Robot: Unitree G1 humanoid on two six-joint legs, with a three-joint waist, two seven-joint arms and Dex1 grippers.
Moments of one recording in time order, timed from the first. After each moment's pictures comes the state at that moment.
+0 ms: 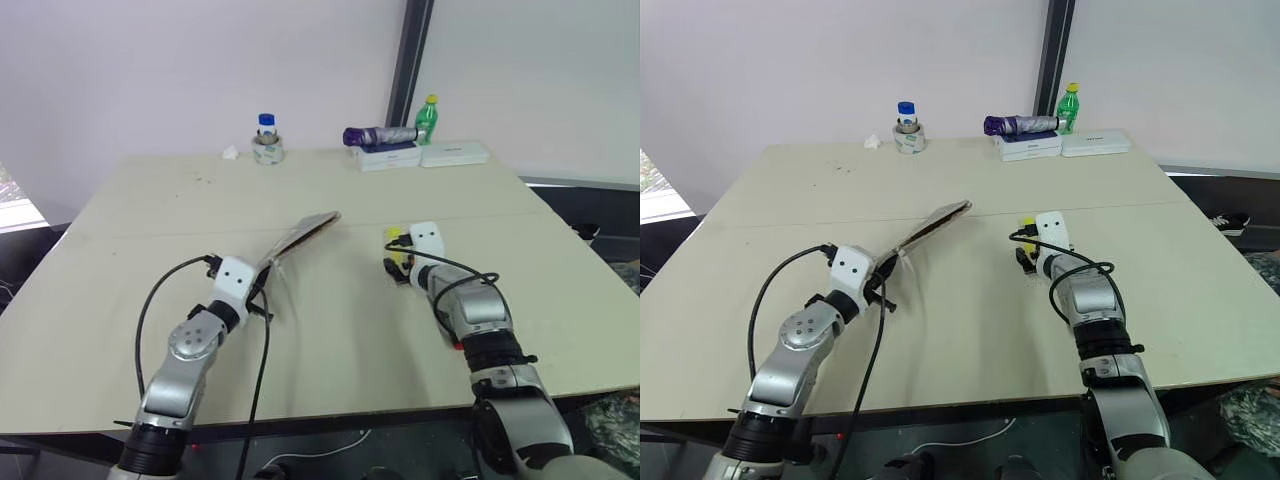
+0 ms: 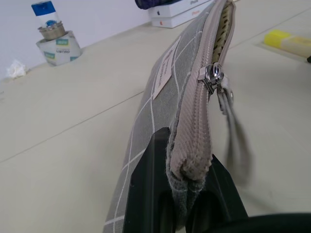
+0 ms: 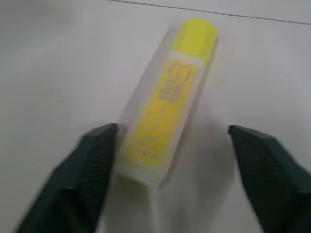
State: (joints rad) left arm -0.28 0.29 -0.03 -0.12 -0.05 0.23 -0.34; right arm -0.76 -0.29 -0.08 0.43 0.10 0.66 0.20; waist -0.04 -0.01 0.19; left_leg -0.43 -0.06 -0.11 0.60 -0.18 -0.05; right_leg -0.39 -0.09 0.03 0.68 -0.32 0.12
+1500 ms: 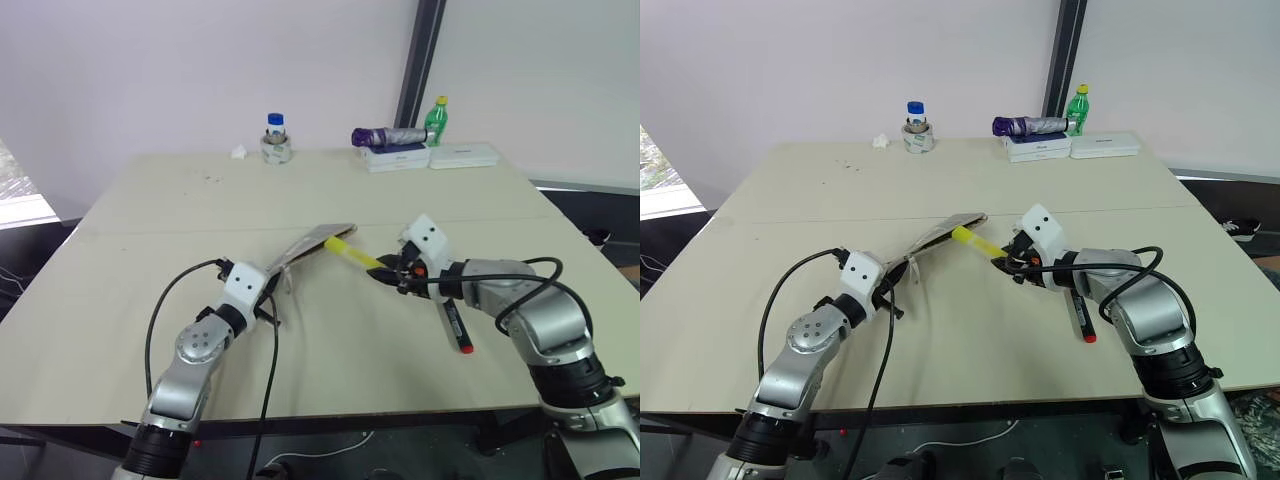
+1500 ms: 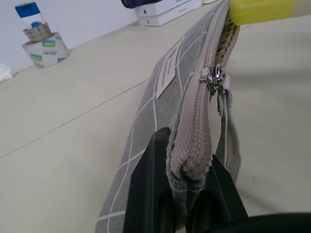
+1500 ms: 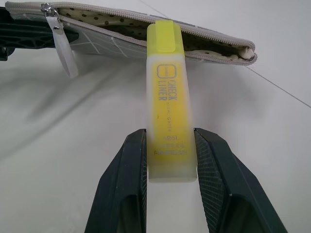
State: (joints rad) left arm -0.27 0.29 -0.07 -0.10 -0.03 0.19 -0.39; right arm -0.61 -0.63 0.08 -0.24 0.33 0.89 0.72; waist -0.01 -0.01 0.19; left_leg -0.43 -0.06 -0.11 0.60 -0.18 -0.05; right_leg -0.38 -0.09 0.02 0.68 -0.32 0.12
